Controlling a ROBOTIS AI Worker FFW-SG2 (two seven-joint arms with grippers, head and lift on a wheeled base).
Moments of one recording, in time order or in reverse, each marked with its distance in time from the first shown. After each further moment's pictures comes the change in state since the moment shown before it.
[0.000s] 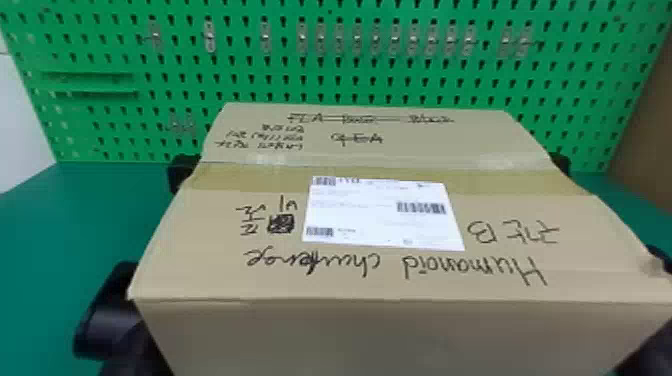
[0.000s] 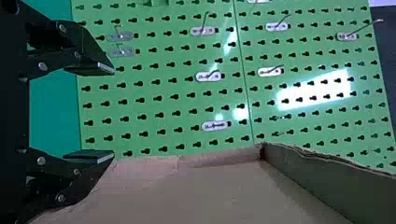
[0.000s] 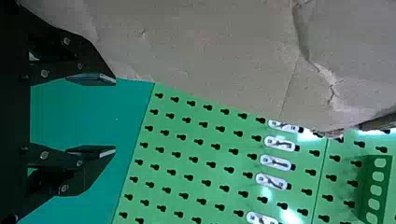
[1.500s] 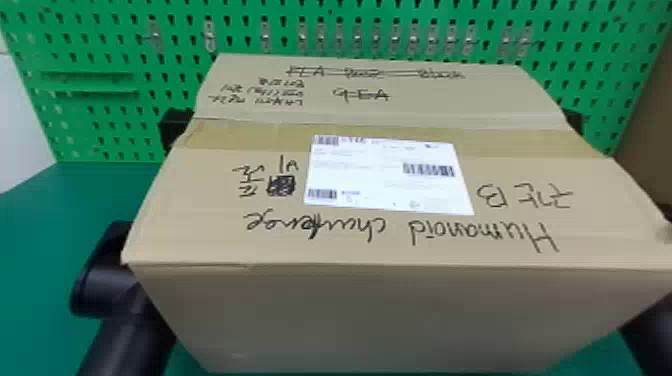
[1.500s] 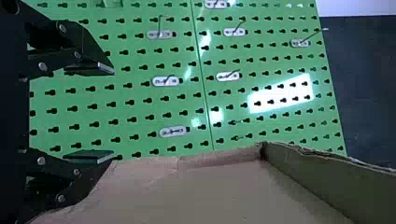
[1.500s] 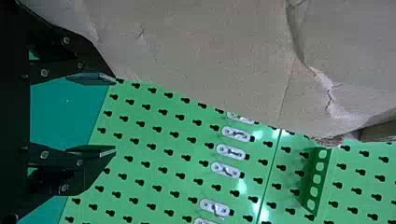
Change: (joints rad) left arm -0.091 0.000 0.011 -0.025 -0.034 0.000 0.001; right arm -0.087 -0.016 -0.001 -0.022 0.025 0.008 0.000
